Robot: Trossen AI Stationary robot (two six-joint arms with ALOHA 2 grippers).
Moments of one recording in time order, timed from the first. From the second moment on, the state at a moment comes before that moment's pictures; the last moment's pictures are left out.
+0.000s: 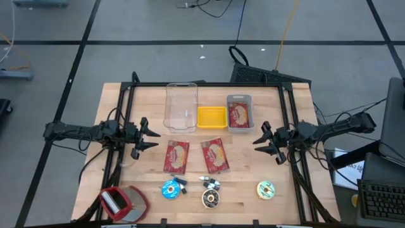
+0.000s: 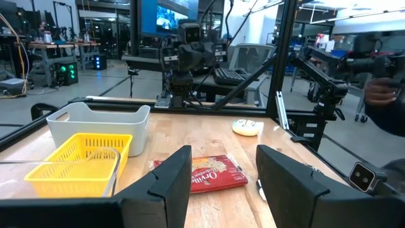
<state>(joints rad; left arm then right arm) -0.07 0.15 0.02 0.18 0.07 -0.08 0.21 0.36 0.05 0.48 -0.06 0.17</state>
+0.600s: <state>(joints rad) -0.07 0.15 0.02 0.35 0.07 -0.23 0.20 0.36 0.02 0.45 0.00 0.09</state>
